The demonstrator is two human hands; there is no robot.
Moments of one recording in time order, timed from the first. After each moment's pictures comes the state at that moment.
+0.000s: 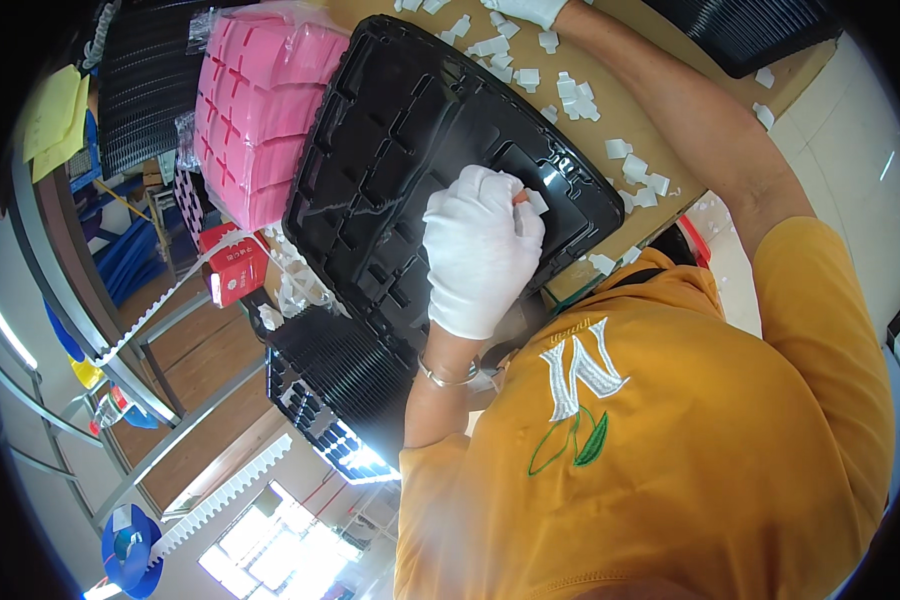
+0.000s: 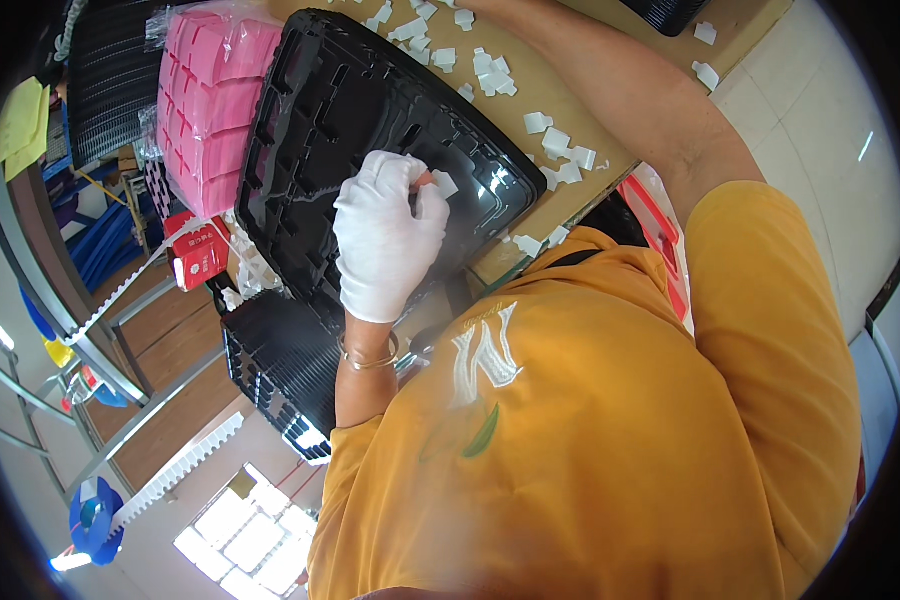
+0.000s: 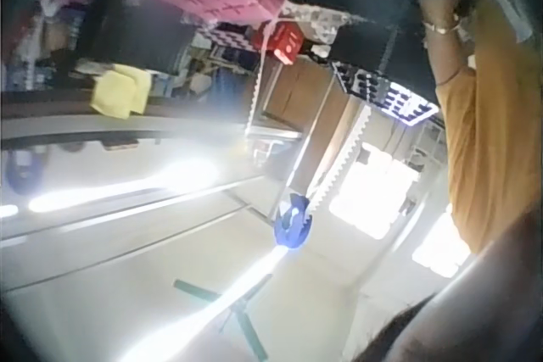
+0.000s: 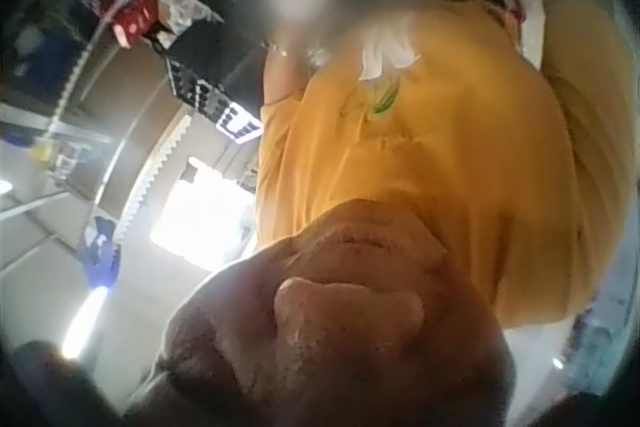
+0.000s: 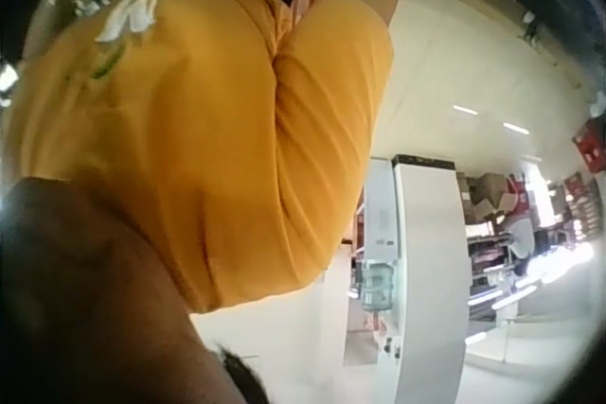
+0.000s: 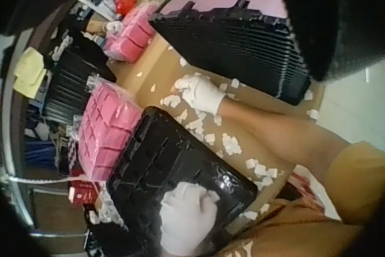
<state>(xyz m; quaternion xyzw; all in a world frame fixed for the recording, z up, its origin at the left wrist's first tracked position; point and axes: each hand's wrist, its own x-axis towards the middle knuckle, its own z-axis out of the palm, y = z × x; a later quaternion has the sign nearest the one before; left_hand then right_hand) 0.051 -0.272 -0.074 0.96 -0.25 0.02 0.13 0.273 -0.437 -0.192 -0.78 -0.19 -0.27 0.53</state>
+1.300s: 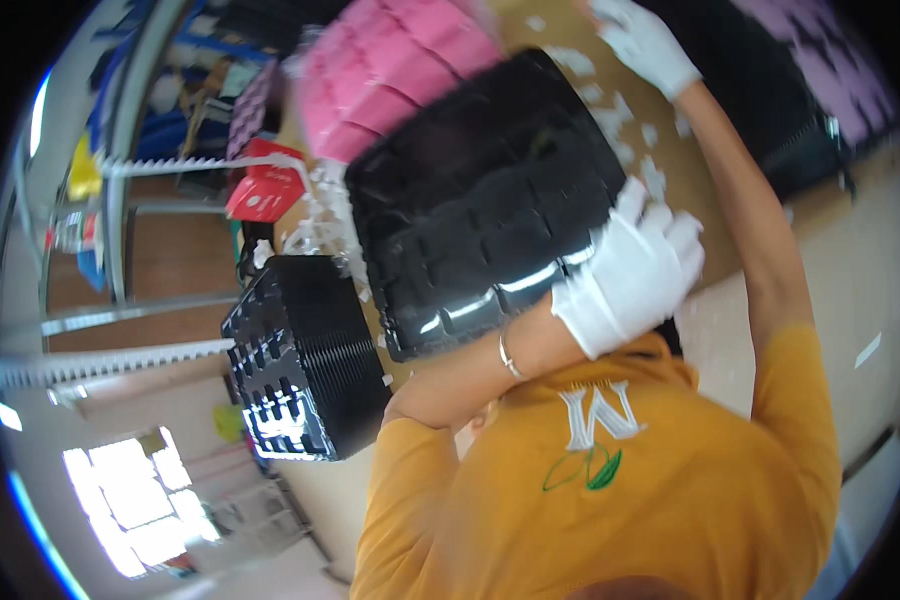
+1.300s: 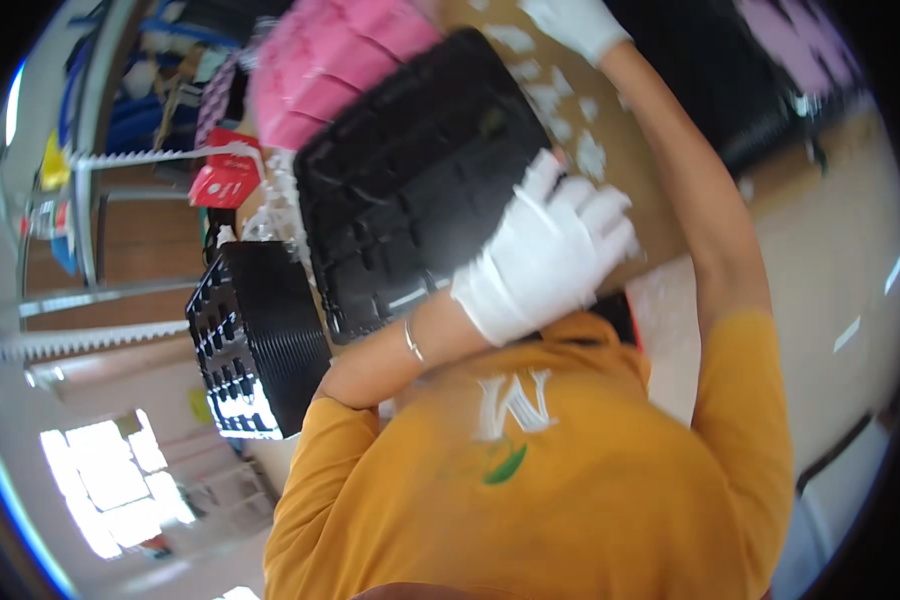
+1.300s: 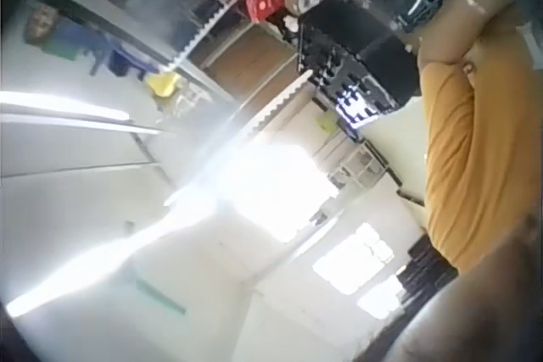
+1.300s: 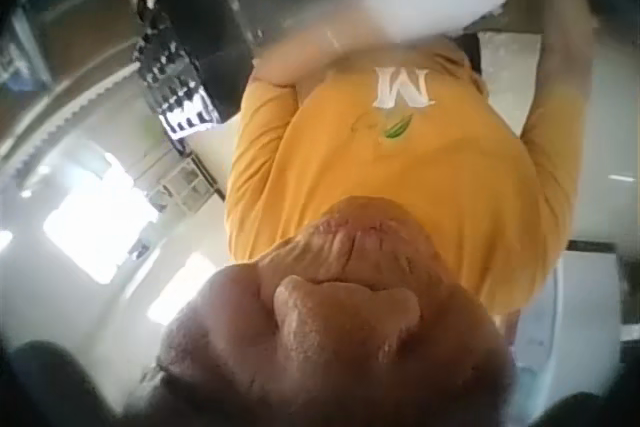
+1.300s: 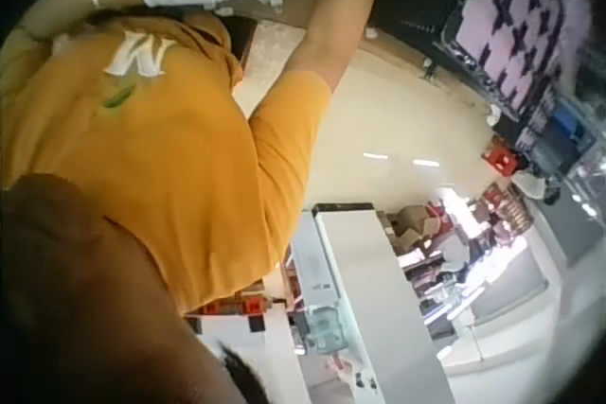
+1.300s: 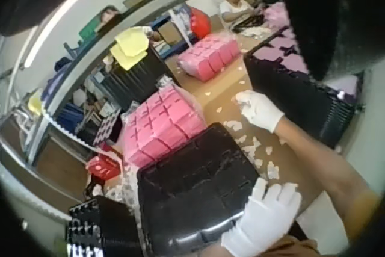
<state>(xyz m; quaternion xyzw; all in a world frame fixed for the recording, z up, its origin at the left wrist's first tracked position) 0.030 -0.327 -0.045 0.88 -0.44 0.13 0.10 0.296 -0.460 -0.134 -0.83 -0.29 -0.24 0.40</state>
